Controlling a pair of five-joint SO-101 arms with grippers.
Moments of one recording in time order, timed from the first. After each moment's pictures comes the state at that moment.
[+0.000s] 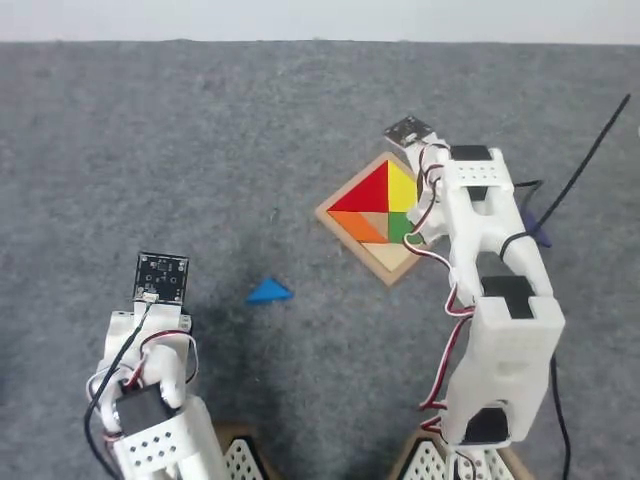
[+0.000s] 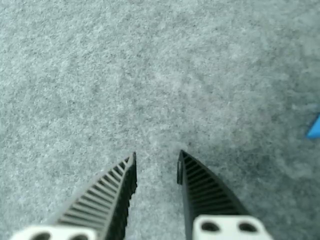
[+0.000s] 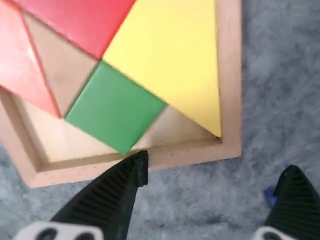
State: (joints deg) left arm -28.7 -102.4 96.7 67.3 -22.6; right arm -5.8 27.8 -3.8 68.7 30.8
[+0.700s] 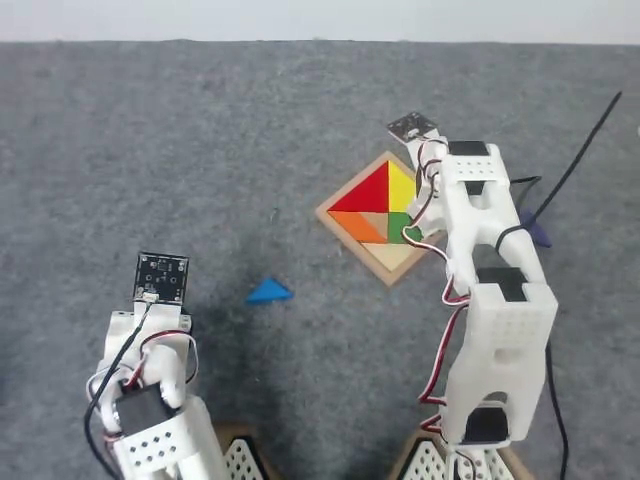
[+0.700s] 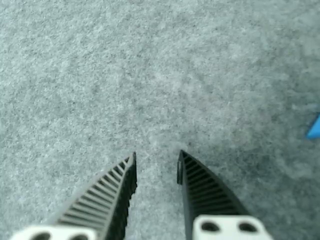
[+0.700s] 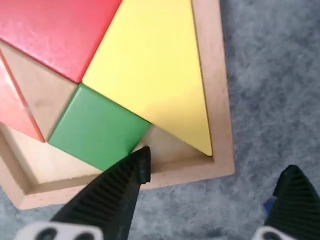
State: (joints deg) left arm -28.7 -102.4 96.7 67.3 -22.6; right arm -5.7 33.7 -9.7 71.5 29.2
